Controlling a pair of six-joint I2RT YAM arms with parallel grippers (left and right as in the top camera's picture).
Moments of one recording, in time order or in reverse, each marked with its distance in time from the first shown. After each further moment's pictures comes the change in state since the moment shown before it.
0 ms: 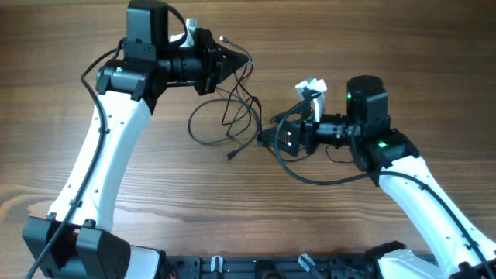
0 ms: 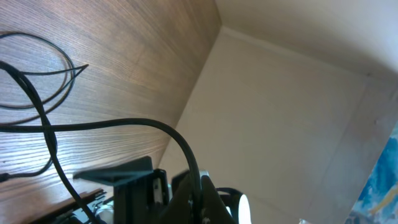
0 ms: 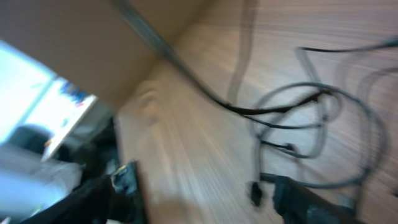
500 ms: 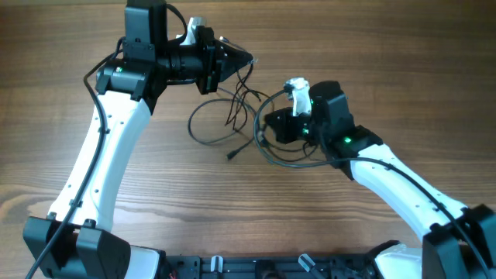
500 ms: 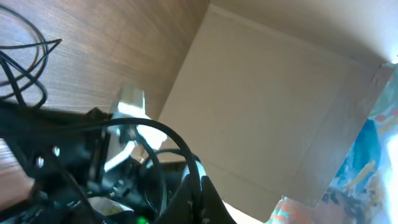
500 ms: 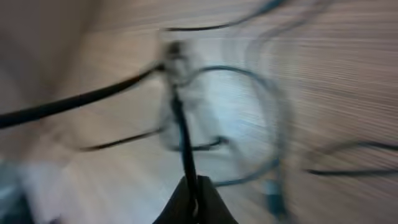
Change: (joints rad) left arm 0.000 0.000 0.000 0.047 0.100 -0.055; right arm 0.134 0.178 0.000 0.077 0.503 0.192
